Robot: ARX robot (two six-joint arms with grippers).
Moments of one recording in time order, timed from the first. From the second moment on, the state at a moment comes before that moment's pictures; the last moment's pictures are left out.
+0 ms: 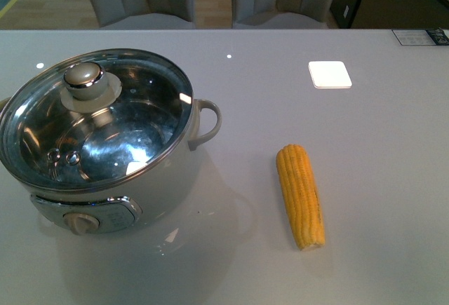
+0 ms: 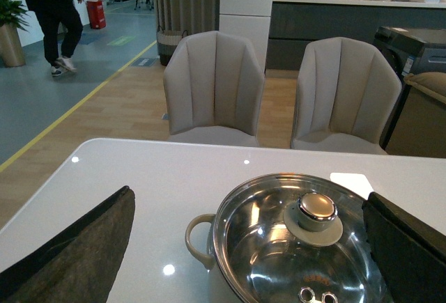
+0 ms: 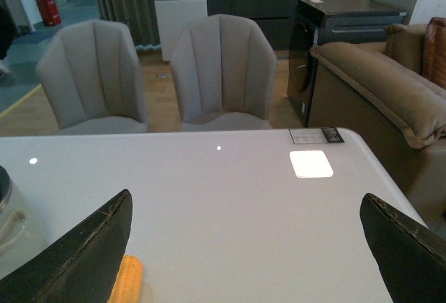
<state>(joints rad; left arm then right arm) 0.00 0.01 0.01 0.00 0.00 -0.01 0.00 0.00 0.02 0.00 0.00 0.00</state>
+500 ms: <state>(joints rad) 0.00 0.01 0.01 0.00 0.00 -0.01 0.00 0.00 0.02 0.00 0.00 0.00</state>
